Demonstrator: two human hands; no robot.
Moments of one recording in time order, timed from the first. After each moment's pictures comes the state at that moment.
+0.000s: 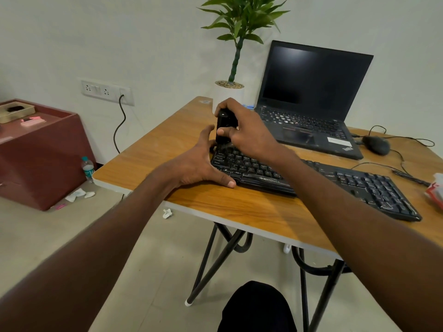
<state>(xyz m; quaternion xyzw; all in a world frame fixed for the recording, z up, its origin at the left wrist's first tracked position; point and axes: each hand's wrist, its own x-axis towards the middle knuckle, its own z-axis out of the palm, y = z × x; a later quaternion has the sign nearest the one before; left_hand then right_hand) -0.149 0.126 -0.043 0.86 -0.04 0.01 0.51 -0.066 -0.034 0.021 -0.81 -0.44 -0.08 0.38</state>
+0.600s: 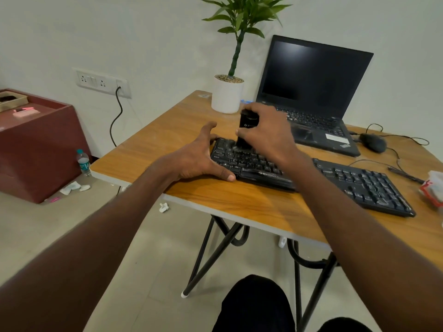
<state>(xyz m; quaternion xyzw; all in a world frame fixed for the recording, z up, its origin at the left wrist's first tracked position) -0.151 0.123 -0.039 0.87 -0.03 0.00 0.49 -0.083 -0.062 0.024 -0.89 -0.28 -0.15 0.33</state>
